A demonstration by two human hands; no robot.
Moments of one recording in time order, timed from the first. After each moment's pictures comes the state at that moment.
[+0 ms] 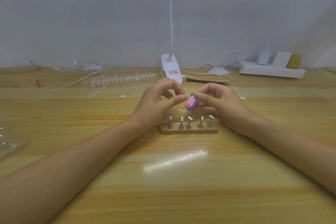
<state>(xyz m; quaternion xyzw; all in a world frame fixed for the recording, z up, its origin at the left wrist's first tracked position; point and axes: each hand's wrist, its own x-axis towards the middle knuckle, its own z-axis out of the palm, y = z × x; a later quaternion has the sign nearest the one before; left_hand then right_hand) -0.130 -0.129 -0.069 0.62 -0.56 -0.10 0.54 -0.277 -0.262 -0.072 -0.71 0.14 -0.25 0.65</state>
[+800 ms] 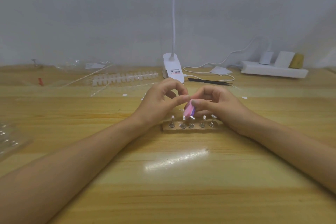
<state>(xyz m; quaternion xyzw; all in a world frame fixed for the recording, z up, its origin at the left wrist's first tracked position) -0.130 -0.129 -0.068 0.61 -0.57 -0.12 0.53 -0.277 -0.260 -0.073 -0.74 0.11 -0.22 0.62</state>
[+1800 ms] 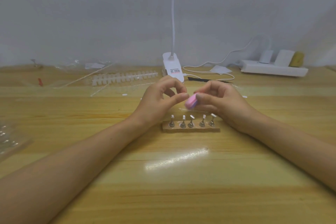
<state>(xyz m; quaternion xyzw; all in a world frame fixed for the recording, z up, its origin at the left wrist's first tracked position) -0.129 -0.130 -0.070 0.62 -0.56 -0.10 0.54 -0.277 -0.261 -0.072 -0.70 0.14 -0.25 0.65</state>
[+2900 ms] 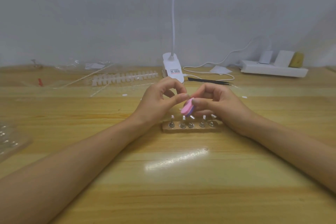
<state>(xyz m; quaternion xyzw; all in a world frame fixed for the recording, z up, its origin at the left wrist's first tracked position) -0.129 -0.130 -0.070 0.62 -0.56 -0.11 0.54 -0.278 -0.258 -0.071 -0.72 0.10 -0.23 0.65</state>
